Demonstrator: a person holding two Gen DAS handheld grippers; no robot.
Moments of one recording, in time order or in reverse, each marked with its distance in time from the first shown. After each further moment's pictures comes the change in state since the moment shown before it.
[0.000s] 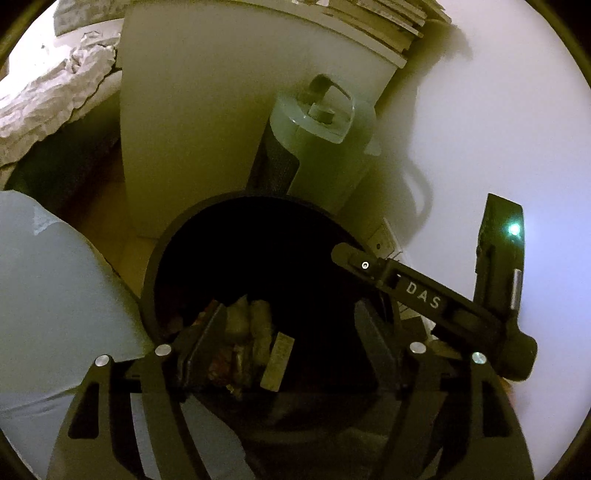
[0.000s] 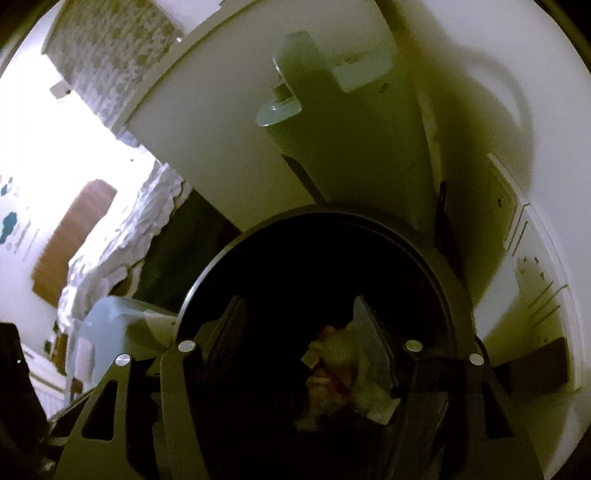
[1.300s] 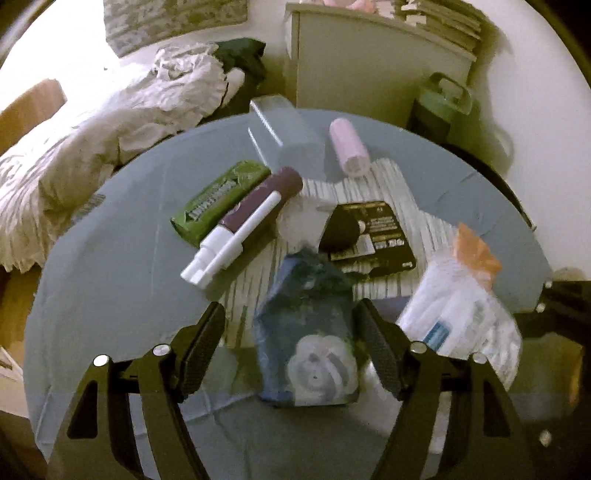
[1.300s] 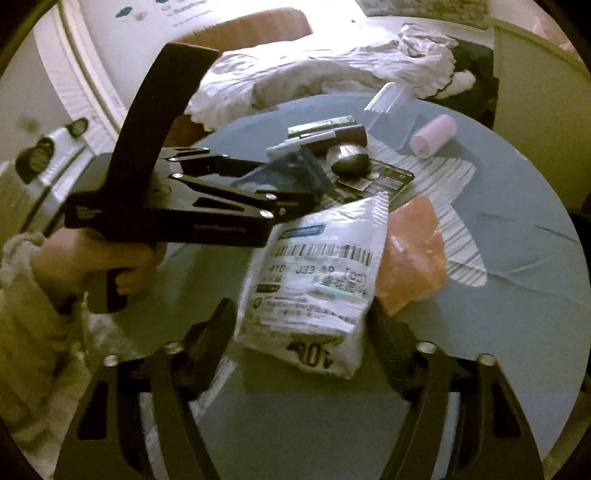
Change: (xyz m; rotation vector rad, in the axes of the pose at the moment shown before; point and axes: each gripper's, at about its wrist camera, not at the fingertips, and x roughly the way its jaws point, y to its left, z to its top) left arm -0.210 0.246 -0.122 0.110 0.034 0.343; right arm -0.057 0.328 -0.264 -0.799 0.364 0.262
